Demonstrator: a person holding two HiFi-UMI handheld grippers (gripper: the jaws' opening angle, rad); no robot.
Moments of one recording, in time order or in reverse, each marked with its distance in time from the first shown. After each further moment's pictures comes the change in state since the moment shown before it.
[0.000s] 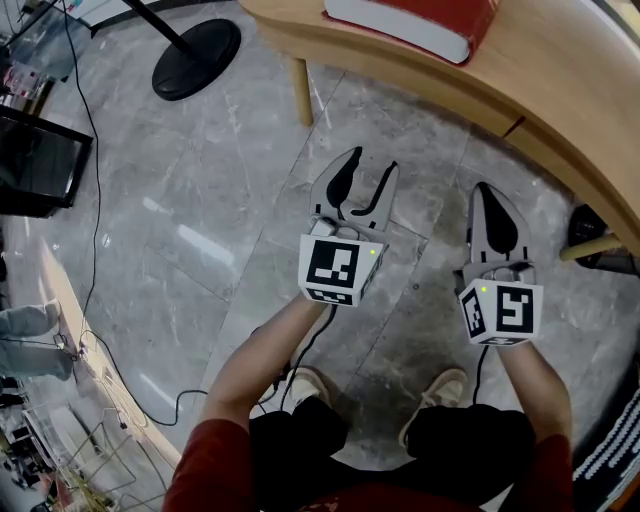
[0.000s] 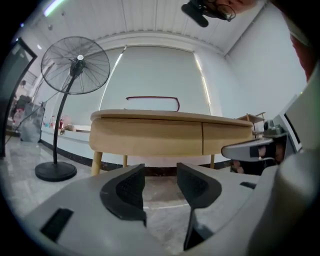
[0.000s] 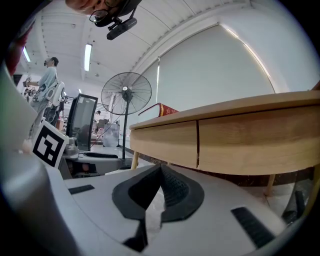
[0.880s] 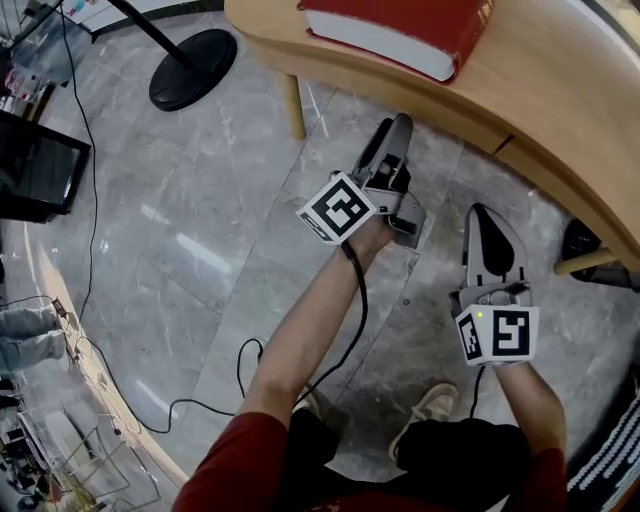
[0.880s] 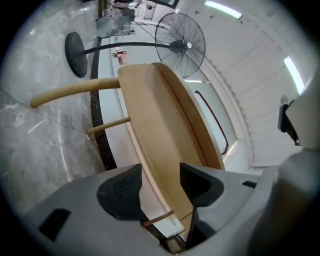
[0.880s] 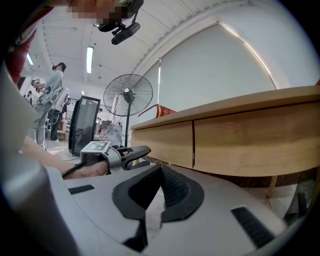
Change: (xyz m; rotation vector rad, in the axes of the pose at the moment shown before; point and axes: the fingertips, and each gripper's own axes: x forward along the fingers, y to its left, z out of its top) left arm 0.100 0.014 0.007 -1.099 -0.298 -0.235; right arm -0.005 -0.012 0.000 0.002 -0.010 0.038
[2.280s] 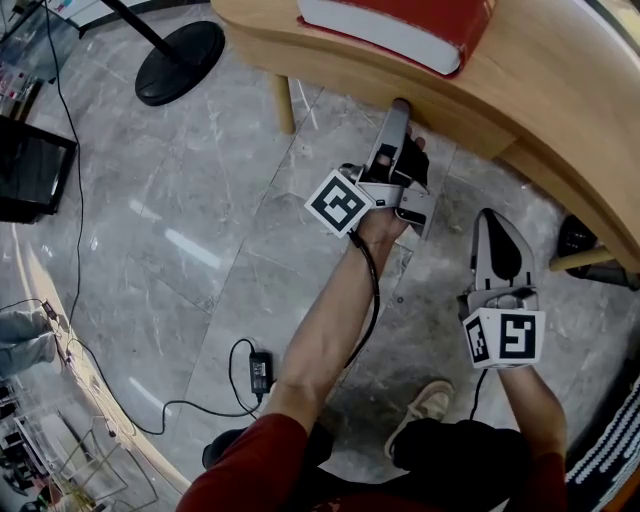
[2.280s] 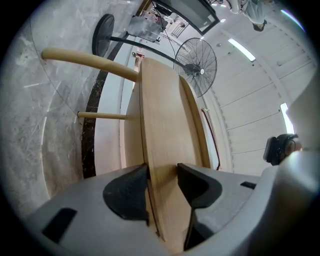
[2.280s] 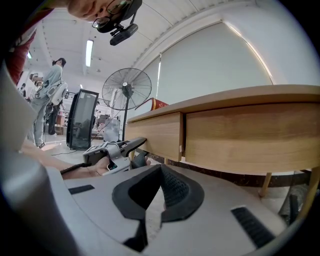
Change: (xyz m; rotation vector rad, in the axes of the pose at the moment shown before) left arm 0.014 -0.005 0.002 -0.304 -0.174 -0.219; right arm -0.007 -0.019 -0.018 -0.030 0.056 -0.030
